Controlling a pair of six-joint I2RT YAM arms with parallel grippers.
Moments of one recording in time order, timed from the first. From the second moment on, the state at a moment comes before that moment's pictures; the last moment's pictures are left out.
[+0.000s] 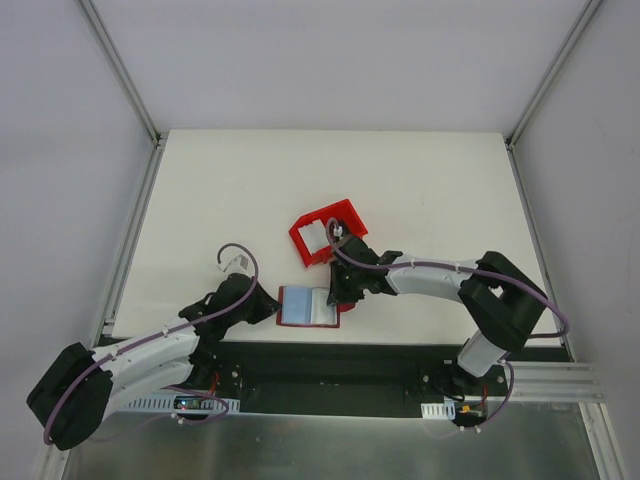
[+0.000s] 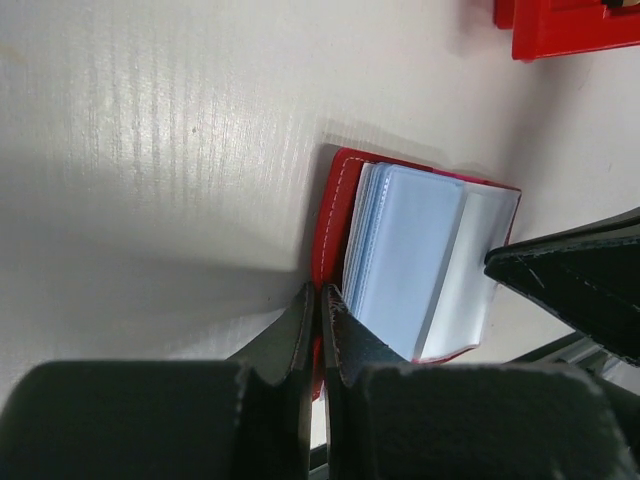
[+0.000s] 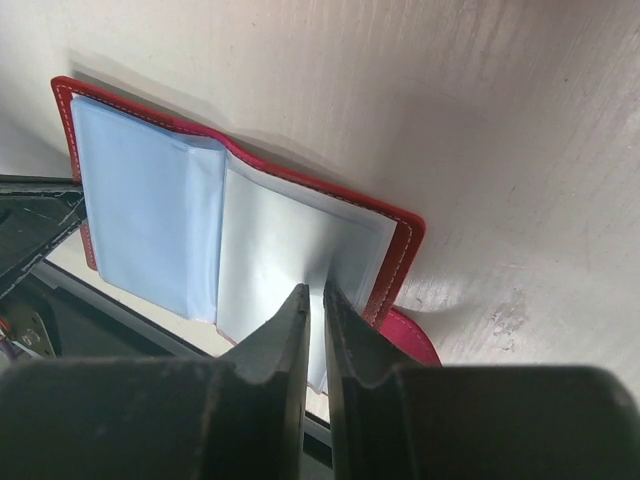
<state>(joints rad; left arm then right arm) -0.71 0.86 0.16 -0.05 -0.04 -1.08 0.92 1.64 0.86 -0.25 -0.12 0.79</state>
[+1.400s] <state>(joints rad) -0.71 0.76 0.16 -0.07 -0.07 -1.15 0.85 1.59 1.05 -0.29 -0.17 0.65</state>
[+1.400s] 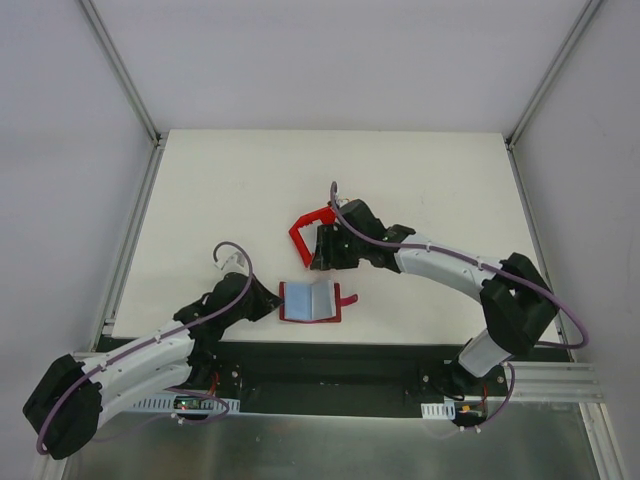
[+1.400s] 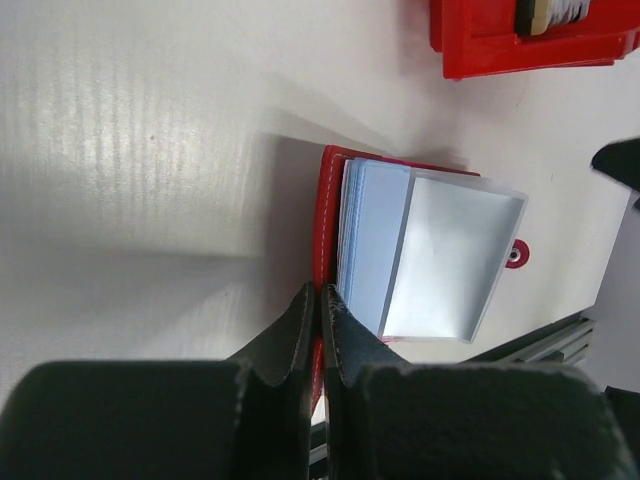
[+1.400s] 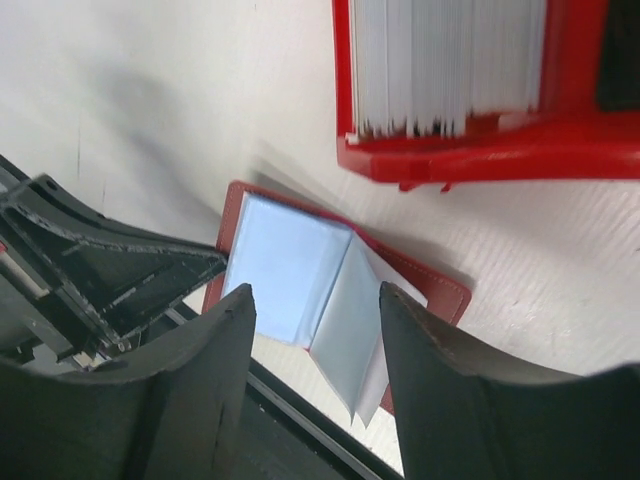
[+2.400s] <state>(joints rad) -0.72 0.81 0.23 -0.11 -0.09 -1.08 0.63 1.99 1.53 -0.47 -0.27 0.41</state>
